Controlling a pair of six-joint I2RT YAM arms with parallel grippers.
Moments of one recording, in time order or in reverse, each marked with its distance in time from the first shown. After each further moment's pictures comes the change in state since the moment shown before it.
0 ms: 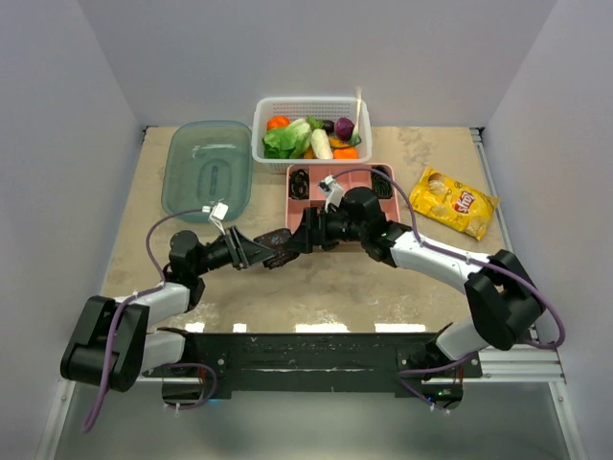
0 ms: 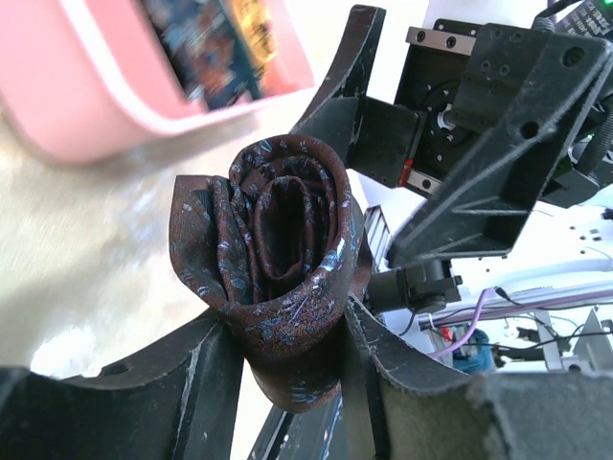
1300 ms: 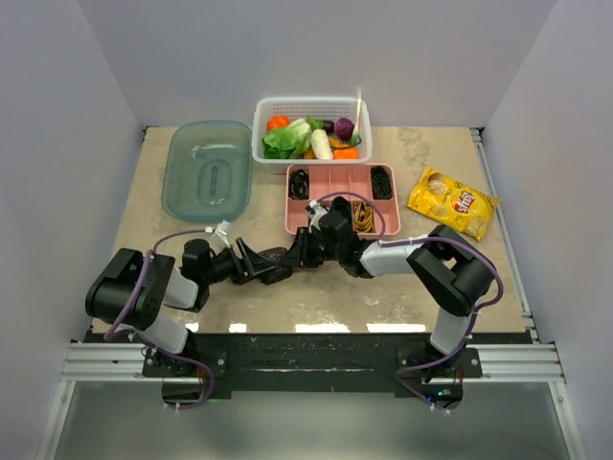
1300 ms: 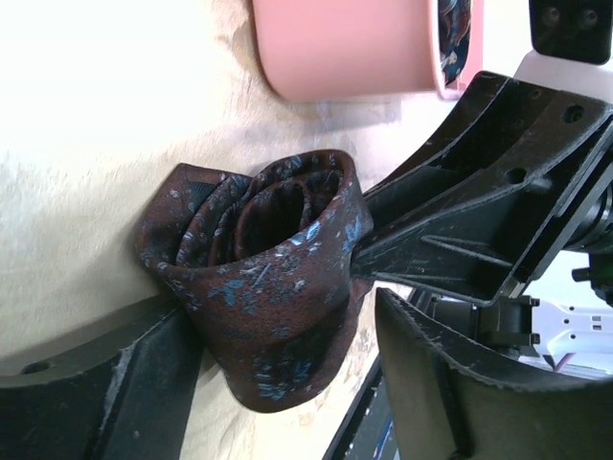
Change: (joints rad) left arm 0.005 0.327 -0.028 0.033 -0.142 0.064; right arm 0.103 0.287 -0.035 0.235 0.183 0.167
